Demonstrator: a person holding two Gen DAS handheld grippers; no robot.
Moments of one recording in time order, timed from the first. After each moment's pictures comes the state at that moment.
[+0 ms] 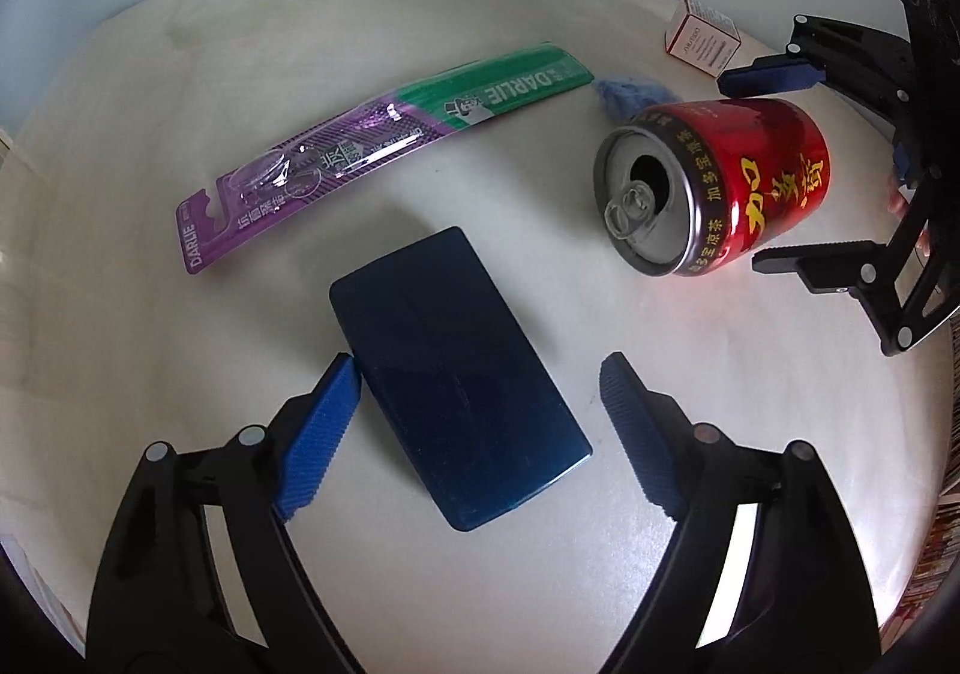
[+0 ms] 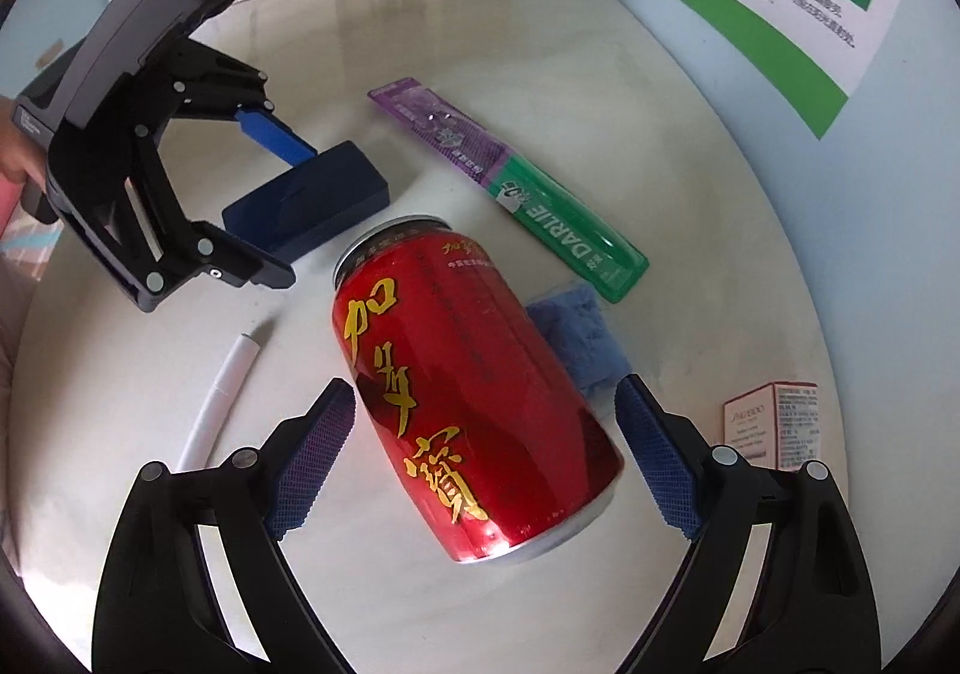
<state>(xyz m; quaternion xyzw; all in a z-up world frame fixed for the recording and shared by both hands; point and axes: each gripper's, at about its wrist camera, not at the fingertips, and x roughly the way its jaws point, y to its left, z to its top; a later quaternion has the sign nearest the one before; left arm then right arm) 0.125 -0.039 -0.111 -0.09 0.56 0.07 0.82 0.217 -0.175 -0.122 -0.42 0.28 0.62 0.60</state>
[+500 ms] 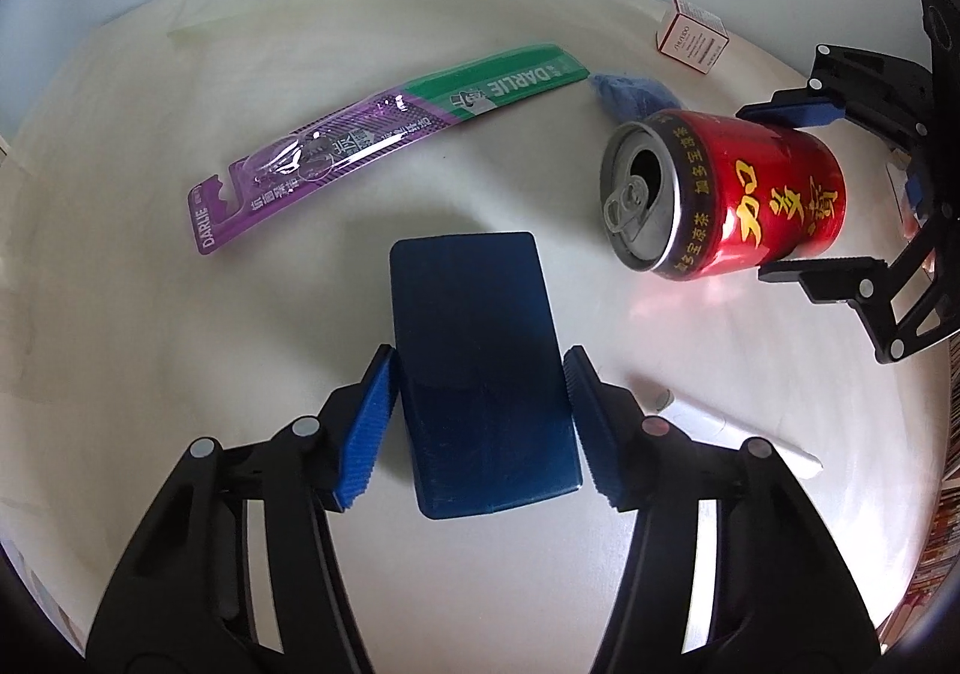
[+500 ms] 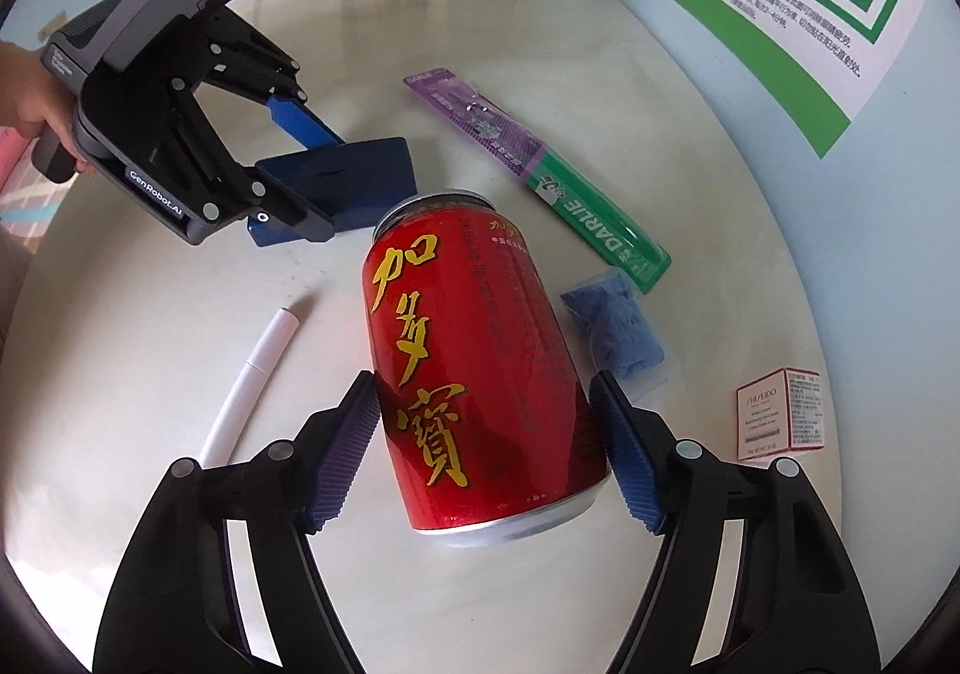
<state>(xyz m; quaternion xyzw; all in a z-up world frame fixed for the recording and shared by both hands) 0.100 -0.031 -0.107 -0.09 0.55 0.06 0.83 0.191 -0.193 -0.116 -0.43 0.26 0.60 0.62</state>
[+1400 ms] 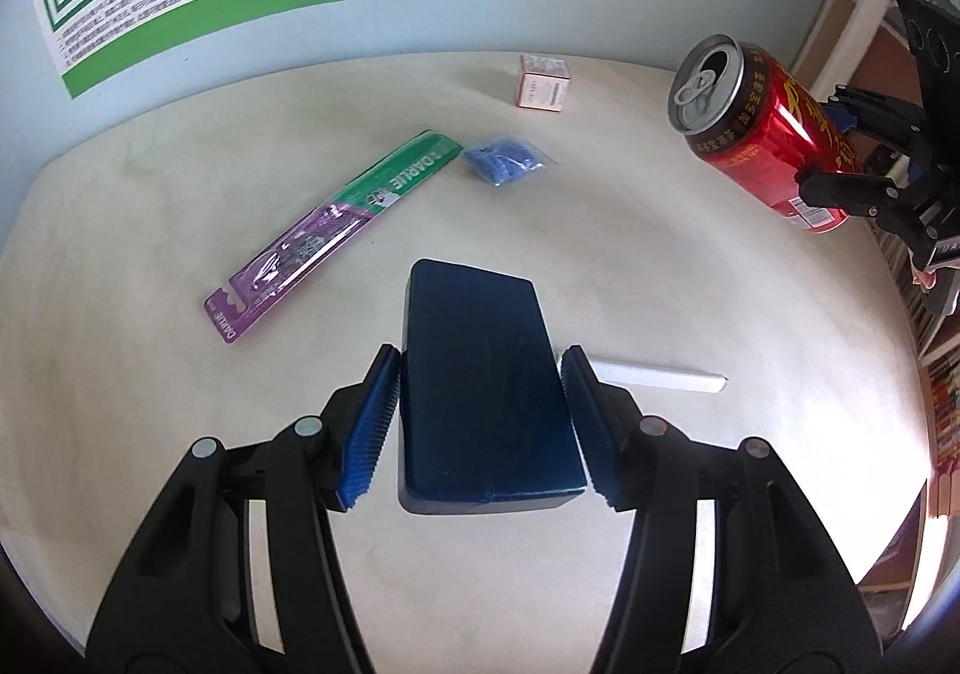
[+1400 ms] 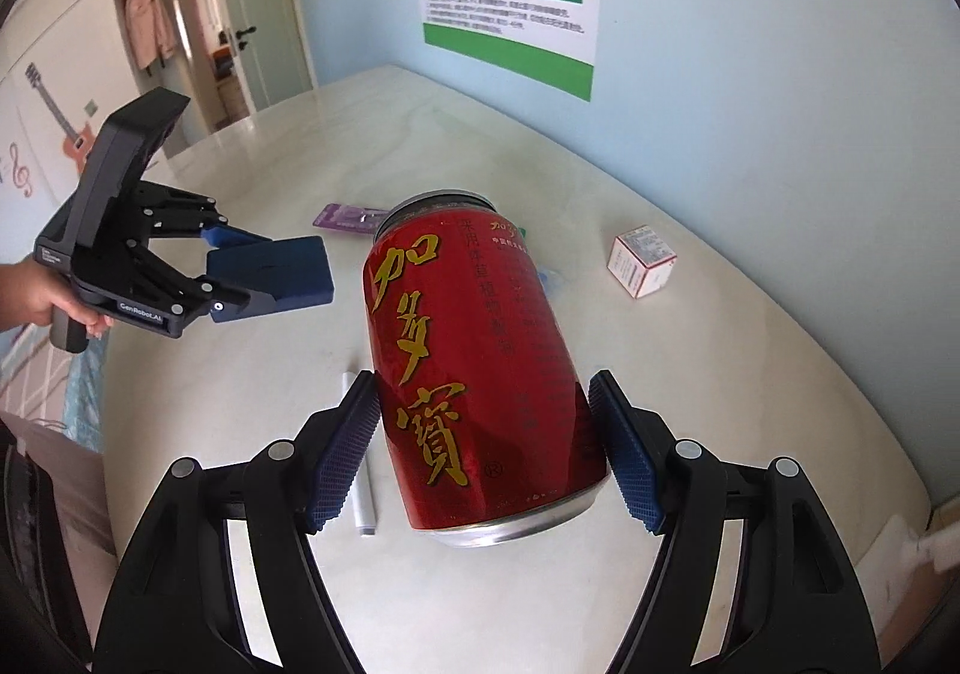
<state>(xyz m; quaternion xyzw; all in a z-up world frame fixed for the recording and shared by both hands) 0.069 -0.050 -0.039 0.00 0.49 -0.07 0.87 0.142 -0.299 -0.038 -0.20 0.34 0.45 0.80</state>
